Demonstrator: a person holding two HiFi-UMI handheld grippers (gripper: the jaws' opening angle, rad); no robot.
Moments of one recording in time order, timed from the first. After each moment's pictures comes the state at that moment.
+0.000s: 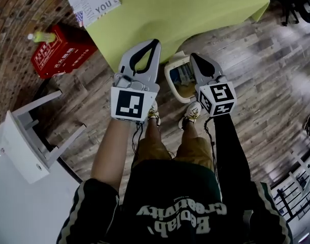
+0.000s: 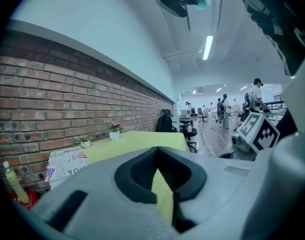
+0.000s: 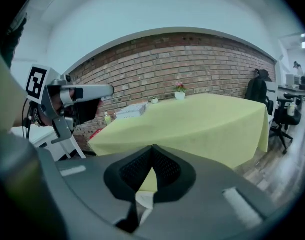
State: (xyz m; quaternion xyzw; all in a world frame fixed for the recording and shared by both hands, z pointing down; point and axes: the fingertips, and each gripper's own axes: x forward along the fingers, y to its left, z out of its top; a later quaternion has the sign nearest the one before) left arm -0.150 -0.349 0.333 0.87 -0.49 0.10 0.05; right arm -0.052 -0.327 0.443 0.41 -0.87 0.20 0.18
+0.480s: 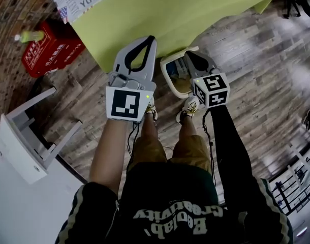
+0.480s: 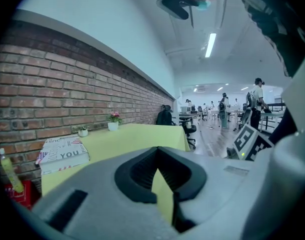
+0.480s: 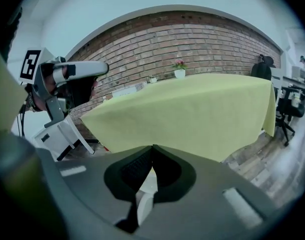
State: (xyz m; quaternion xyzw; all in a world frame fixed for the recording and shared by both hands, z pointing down) left arm -0.144 -0.356 0.384 0.86 -0.49 0.11 0.06; right arm -0.048 -0.323 0.535 0.39 -0.86 0.25 0.24
